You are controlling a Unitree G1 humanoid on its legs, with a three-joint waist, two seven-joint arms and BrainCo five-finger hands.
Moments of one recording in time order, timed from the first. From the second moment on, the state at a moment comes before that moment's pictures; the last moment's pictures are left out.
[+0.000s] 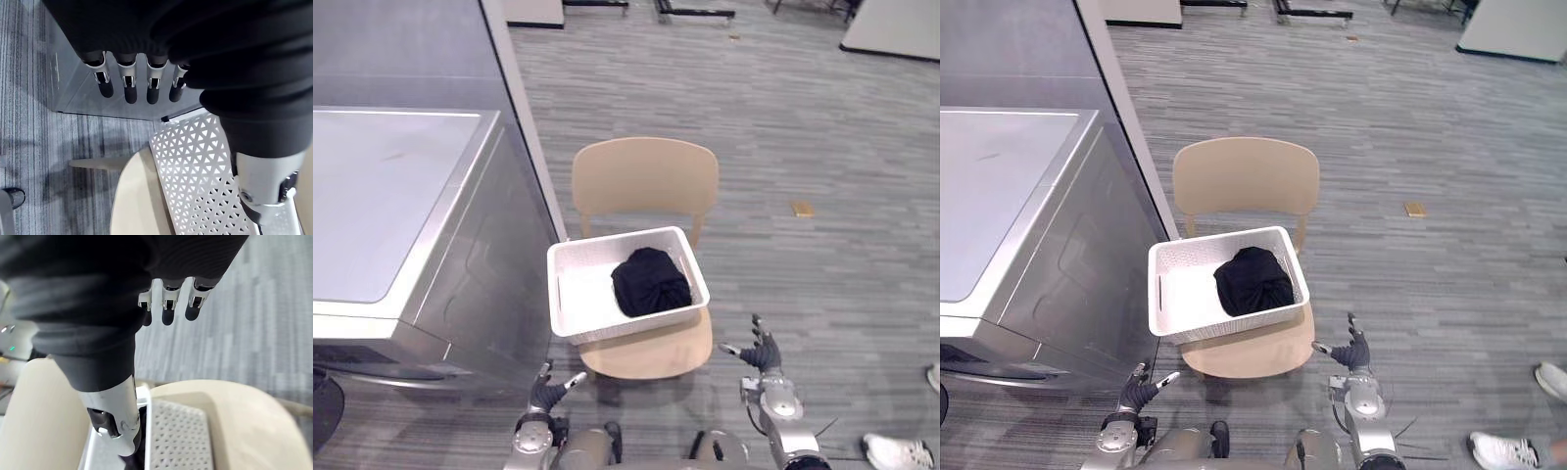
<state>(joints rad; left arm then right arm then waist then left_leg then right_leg) 0.12 0.11 -0.04 0.75 0.08 -0.16 0.20 0.05 -0.13 -0.03 0.50 -0.10 -0.18 -0.19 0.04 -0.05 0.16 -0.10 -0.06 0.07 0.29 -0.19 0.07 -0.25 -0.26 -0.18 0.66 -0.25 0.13</state>
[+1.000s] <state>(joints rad) -0.04 0.13 -0.05 0.83 0.08 -0.23 0.18 -0.91 -0.54 0.37 1.11 -0.50 -0.13 -0.18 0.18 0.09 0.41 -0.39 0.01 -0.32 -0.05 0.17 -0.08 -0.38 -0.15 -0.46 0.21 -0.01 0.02</state>
